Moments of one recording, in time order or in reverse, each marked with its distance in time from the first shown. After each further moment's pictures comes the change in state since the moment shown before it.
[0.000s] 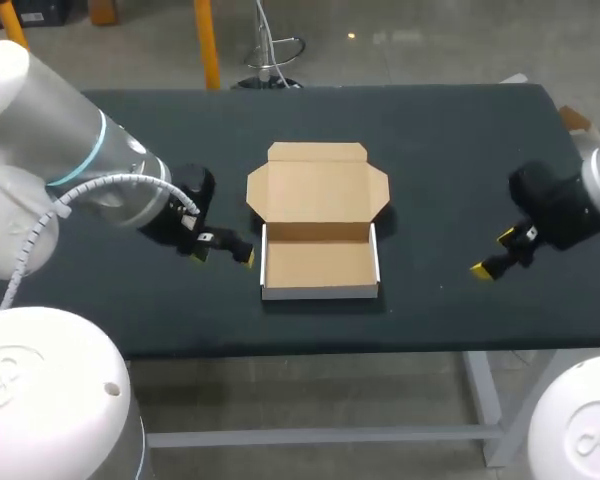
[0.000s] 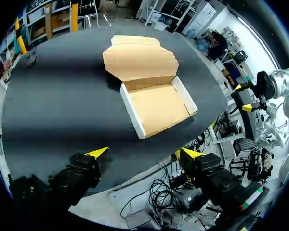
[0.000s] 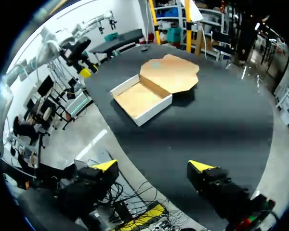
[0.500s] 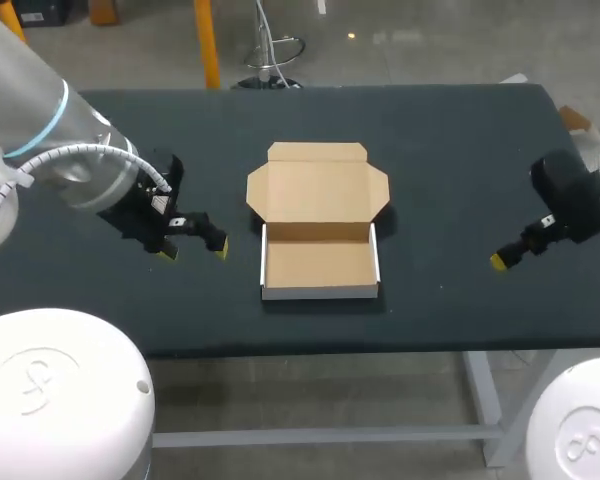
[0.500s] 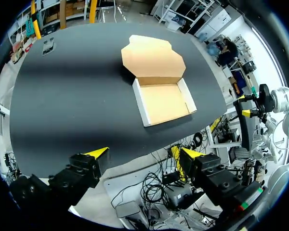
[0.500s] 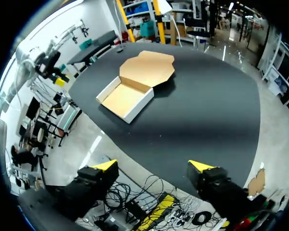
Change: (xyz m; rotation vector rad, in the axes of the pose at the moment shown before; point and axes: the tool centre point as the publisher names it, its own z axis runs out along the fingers) left arm -0.004 0.014 -0.052 -0.039 -0.026 -0.134; right arm -0.004 -0.013 -0.030 0.050 -0.078 0.225
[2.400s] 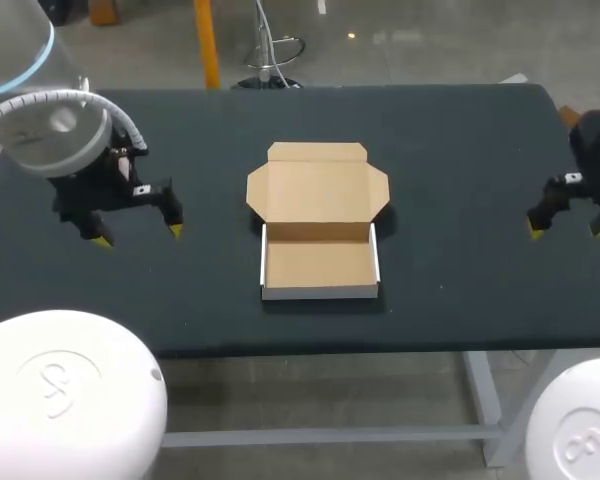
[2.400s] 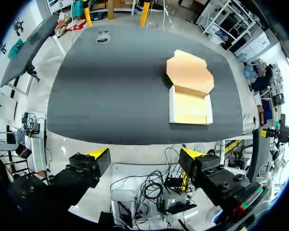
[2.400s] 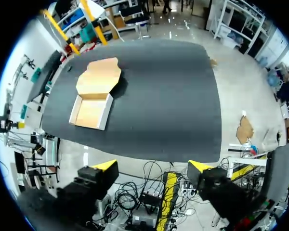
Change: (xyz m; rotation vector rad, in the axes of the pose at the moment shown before) left arm -0.012 0.022 -0.096 0.009 -0.256 -0.287; right arm -0.016 -0.008 -0.071 0.109 -0.233 0.419
